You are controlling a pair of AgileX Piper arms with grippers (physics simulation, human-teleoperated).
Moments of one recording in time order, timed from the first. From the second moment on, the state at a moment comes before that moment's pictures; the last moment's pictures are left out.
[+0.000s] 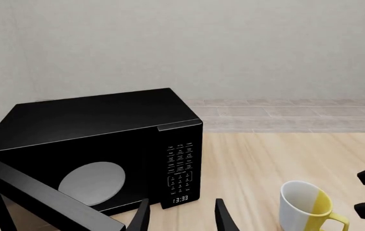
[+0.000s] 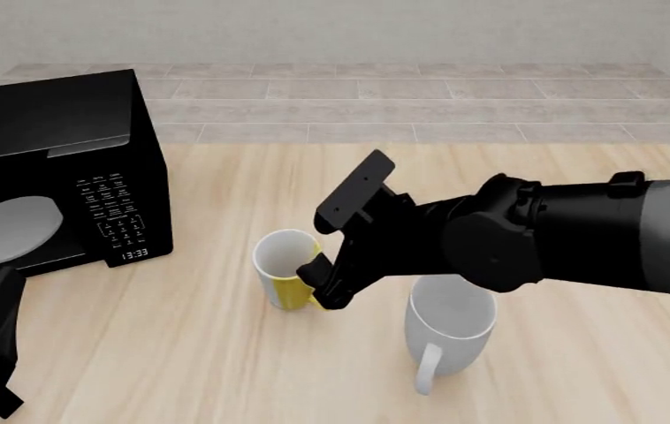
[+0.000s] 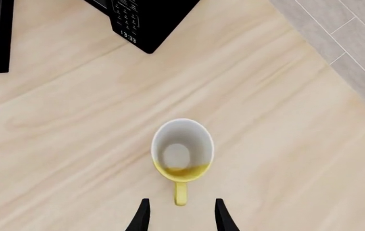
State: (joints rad) left arm 0.00 0.02 0.00 -0.02 0.00; right arm 0.82 1.55 -0.91 0.17 -0.17
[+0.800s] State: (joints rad) left arm 0.00 0.02 0.00 -0.02 0.00; right arm 0.82 1.74 -0.91 0.08 -0.12
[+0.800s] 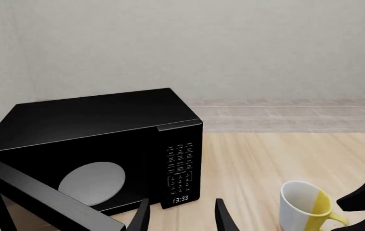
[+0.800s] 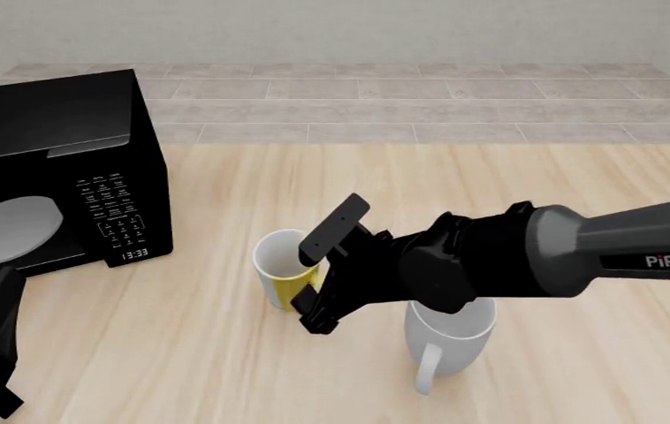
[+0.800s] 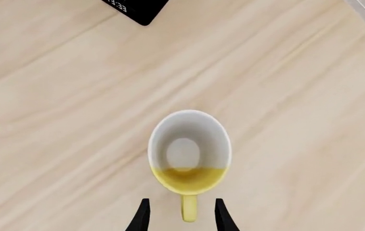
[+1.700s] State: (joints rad) left arm 0.00 0.02 0.00 -0.02 0.00; right arm 0.80 1.73 -0.92 0.10 -0.13
